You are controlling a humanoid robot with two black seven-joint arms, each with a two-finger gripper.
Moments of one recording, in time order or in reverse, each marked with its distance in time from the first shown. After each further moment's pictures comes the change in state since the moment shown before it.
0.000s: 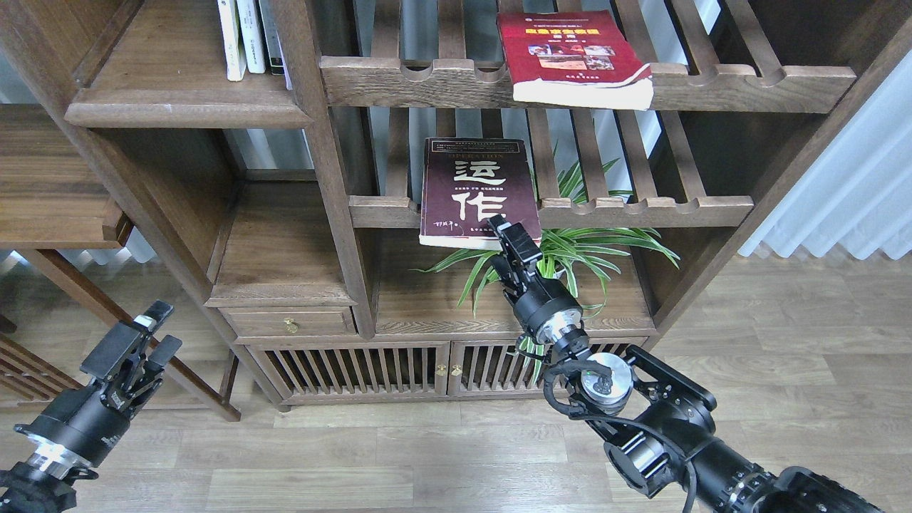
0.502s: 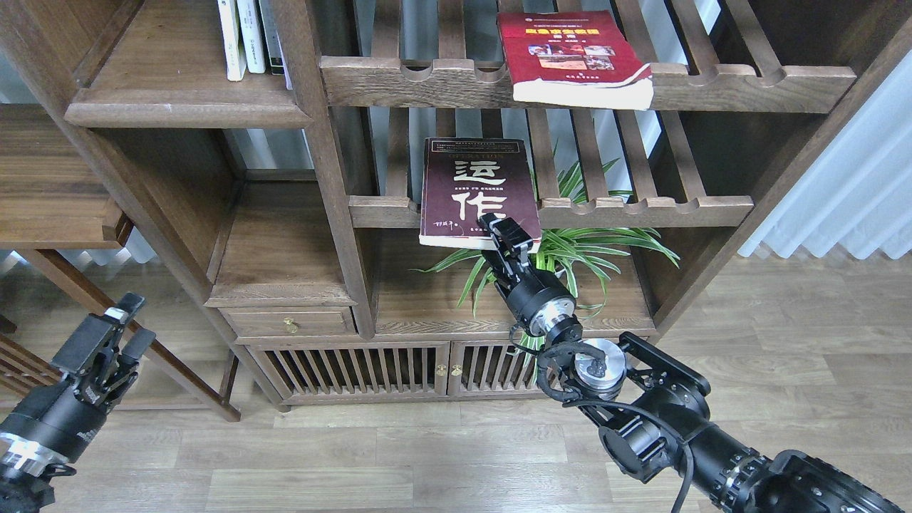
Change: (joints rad) left arm 0.013 0.000 -0.076 0.005 -0.001 0.000 0.000; right arm 0.026 0.000 -0.028 -0.006 0.105 -0.039 -0.005
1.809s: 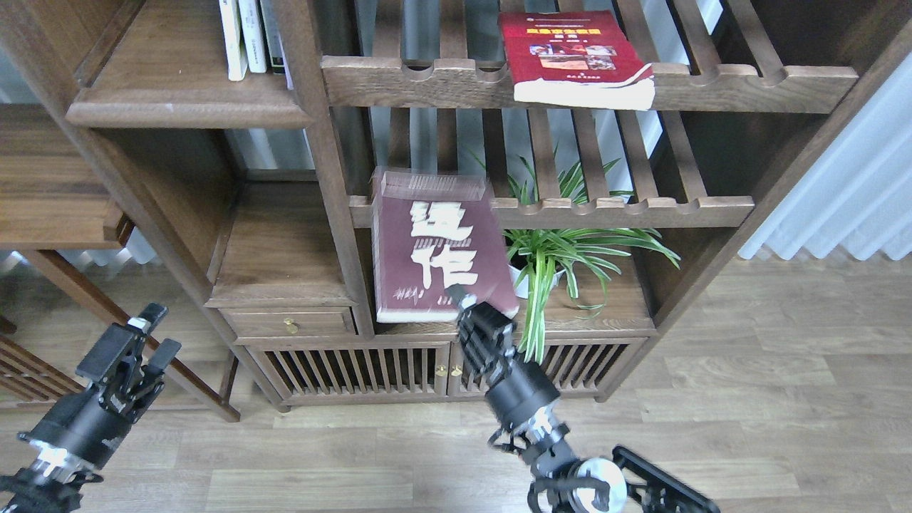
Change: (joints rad) left arm -0.037 -0.012 0.155 0.010 -0.173 0.000 0.000; right arm -0.490 0.000 -0.014 0.339 -0.319 0.291 -0.022
